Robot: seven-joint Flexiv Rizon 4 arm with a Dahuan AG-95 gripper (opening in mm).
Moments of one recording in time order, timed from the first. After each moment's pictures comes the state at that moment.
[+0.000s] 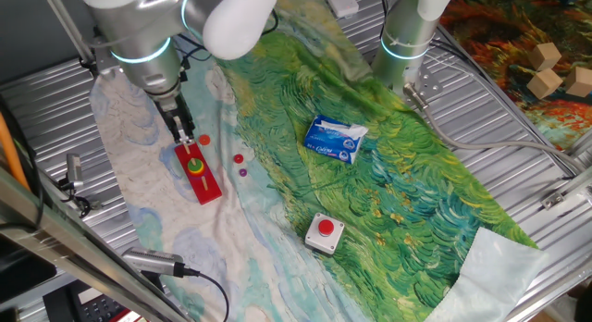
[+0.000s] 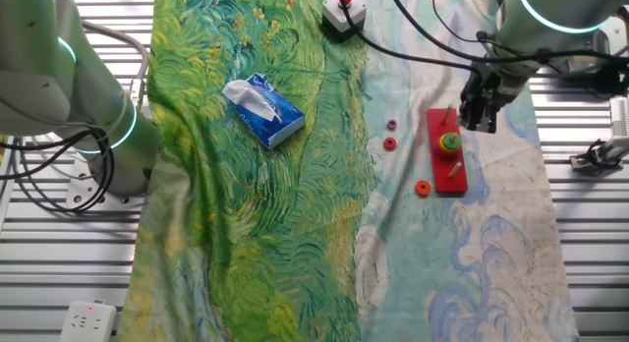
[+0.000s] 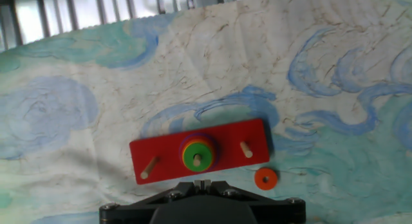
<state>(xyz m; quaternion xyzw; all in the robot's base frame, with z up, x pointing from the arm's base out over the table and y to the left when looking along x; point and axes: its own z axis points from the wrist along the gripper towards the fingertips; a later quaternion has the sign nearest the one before) 0.608 0.011 0.137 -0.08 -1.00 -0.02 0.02</state>
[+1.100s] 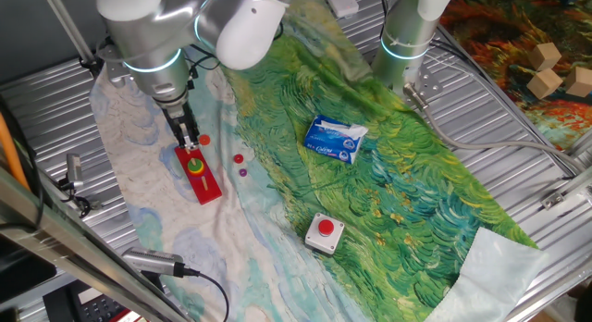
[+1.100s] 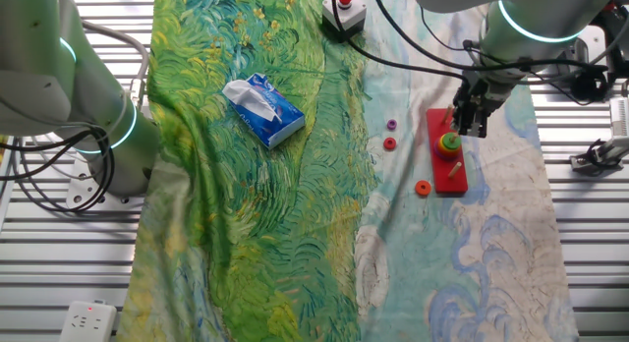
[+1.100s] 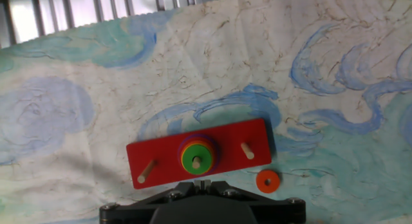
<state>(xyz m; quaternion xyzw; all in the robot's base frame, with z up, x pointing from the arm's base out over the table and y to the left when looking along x) 0.604 0.013 0.119 -0.08 -1.00 -0.02 0.01</state>
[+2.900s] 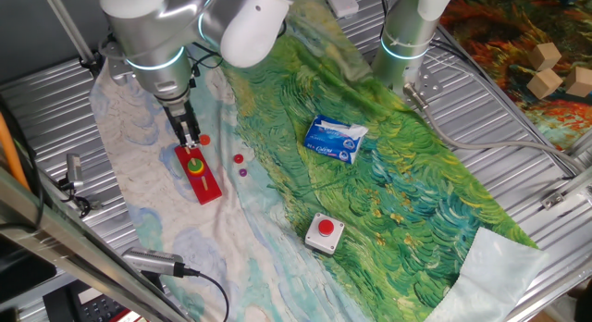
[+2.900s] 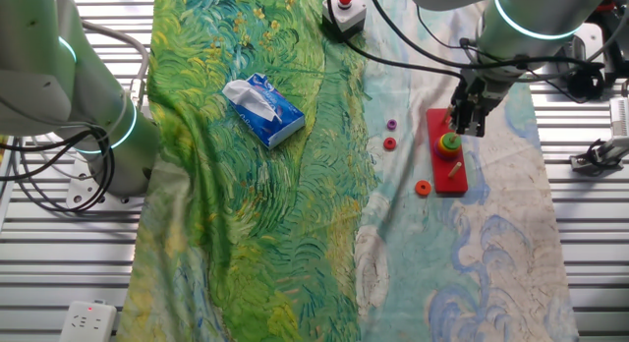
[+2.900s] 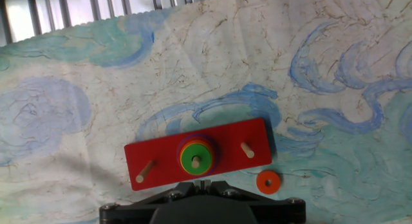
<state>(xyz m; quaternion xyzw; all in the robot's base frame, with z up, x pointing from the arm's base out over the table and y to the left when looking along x) 0.602 0.012 0.120 -0.08 -1.00 -0.02 0.00</state>
